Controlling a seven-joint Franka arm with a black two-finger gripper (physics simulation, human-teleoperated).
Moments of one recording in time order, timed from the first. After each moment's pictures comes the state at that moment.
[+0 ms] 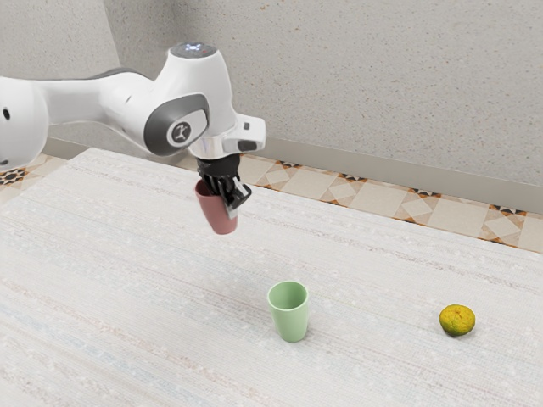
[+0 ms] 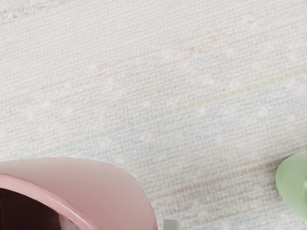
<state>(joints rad) 0.15 0.10 -0.36 -1.88 0.14 2.07 0.04</state>
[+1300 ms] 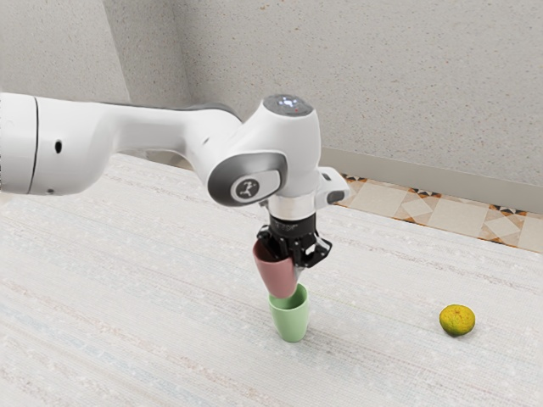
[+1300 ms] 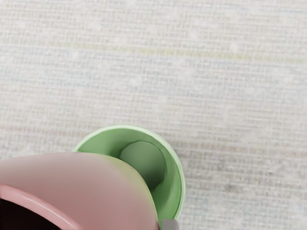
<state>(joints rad) 0.15 0.26 -0.67 -1.84 0.28 2.03 -0.71</state>
